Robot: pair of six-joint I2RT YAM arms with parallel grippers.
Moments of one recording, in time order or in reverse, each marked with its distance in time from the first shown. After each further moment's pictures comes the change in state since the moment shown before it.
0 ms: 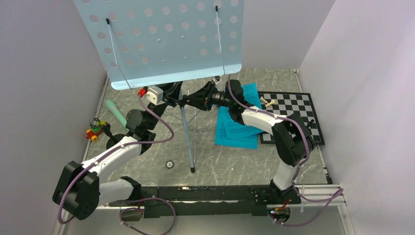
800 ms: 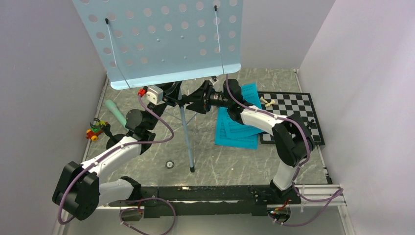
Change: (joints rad) left arm 0.004 -0.005 0.000 -0.010 -0.007 0.014; right arm 0.011 -0.002 0.032 -0.085 -0.045 -0.088
